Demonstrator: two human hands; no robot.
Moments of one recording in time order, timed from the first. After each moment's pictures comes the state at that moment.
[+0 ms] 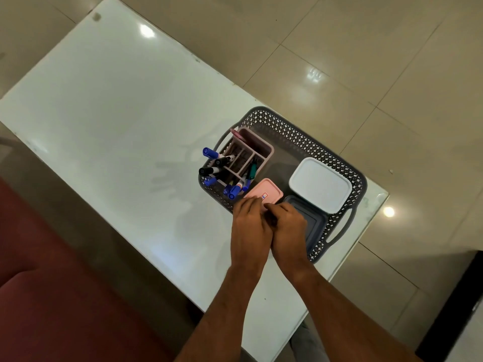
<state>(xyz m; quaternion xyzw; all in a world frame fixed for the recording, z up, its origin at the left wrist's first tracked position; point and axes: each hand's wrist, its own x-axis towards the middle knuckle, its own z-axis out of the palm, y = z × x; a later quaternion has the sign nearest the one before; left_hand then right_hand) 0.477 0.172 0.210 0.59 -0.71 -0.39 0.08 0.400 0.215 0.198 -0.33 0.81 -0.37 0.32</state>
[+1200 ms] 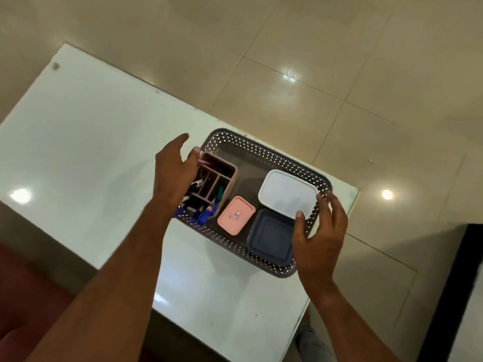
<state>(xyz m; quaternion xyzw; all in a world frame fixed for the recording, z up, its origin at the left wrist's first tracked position) 0.458 -0.007 0.270 0.57 -0.72 -0.36 0.14 0.327 0.250 0.222 -0.24 0.88 -0.40 0.05</state>
